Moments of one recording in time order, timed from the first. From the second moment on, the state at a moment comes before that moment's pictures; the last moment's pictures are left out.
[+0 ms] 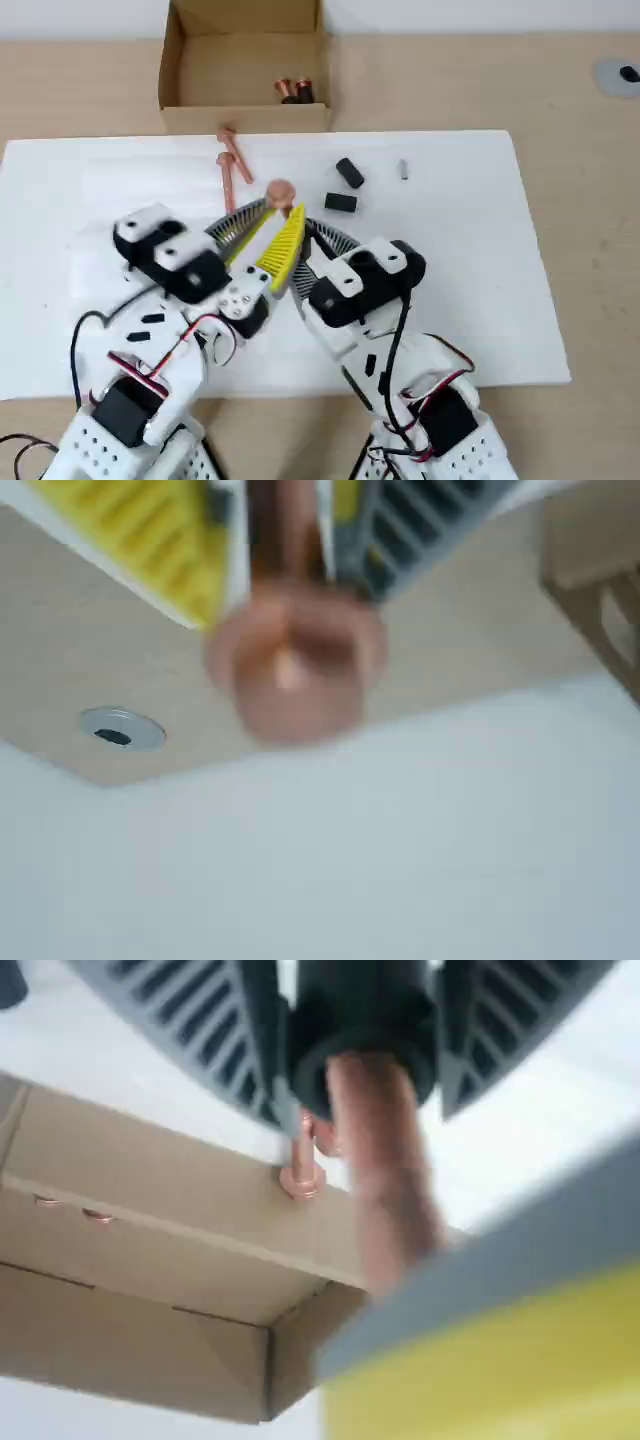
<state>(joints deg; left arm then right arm) 31.0 -91.3 74.7 18.1 -2.3 -38.1 -103.7 85.5 31.3 -9.3</state>
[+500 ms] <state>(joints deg) 29.8 -91.3 67.6 33.2 3.6 -38.1 -103.7 85.5 31.3 -9.3</state>
